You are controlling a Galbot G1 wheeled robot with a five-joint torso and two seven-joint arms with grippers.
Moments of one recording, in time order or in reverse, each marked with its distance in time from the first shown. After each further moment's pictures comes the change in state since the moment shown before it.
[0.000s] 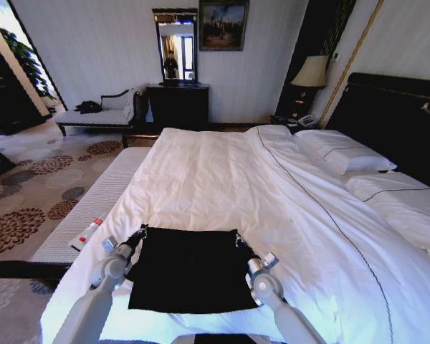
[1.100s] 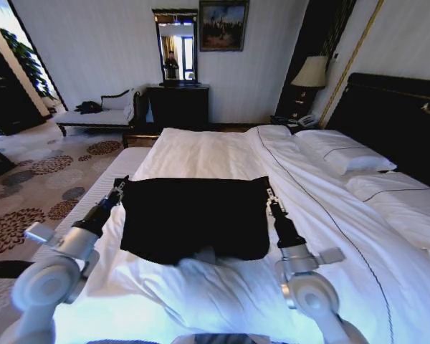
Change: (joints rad) left arm 0.208 0.056 -0.381 -0.730 -0.424 0.008 -0.040; right arm -0.227 -0.107 0.244 0.706 -0.018 0.110 -0.051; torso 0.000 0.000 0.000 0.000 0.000
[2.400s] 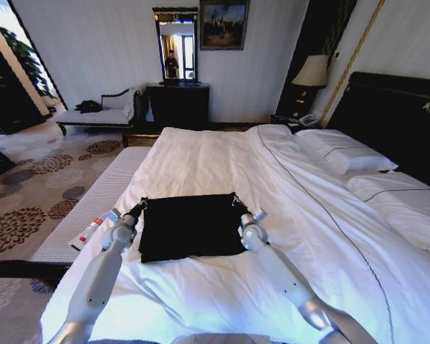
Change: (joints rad) left arm -0.594 -0.090 0.494 1.068 0.399 -0.127 0.111; right arm 0.801 0.151 -0.405 -1.175 0.005 -0.038 0.074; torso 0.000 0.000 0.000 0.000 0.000
